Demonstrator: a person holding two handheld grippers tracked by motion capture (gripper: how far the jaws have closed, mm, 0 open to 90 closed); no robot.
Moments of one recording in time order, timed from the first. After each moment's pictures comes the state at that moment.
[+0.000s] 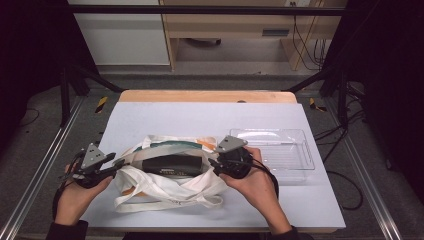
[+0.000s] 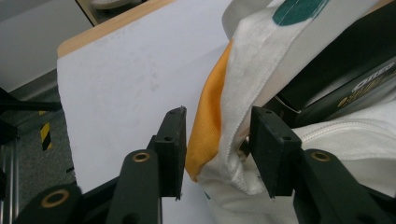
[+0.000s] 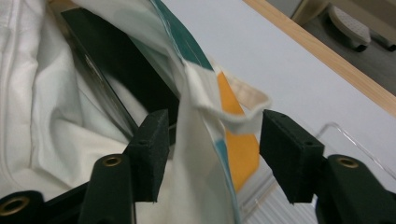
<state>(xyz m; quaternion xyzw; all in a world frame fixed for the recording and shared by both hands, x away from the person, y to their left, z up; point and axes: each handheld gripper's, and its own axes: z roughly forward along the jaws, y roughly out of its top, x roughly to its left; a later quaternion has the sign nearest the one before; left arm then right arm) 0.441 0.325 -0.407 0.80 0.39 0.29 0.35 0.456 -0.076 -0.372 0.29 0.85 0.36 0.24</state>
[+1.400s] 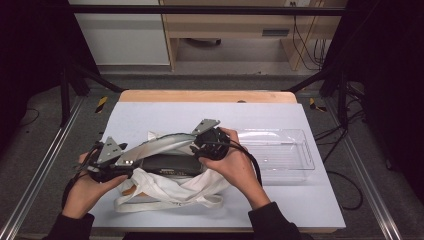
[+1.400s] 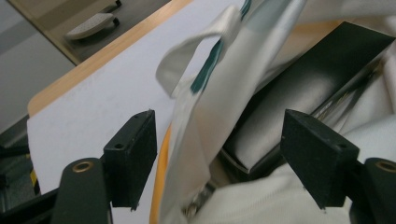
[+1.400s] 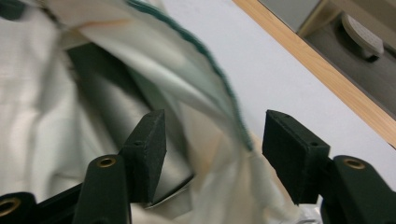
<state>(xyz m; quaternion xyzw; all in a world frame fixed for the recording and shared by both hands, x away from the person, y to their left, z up) 0.456 0.277 -0.381 0.84 0.30 0.29 0.34 0.491 -0.025 -0.352 0.27 0.87 0.35 0.23</state>
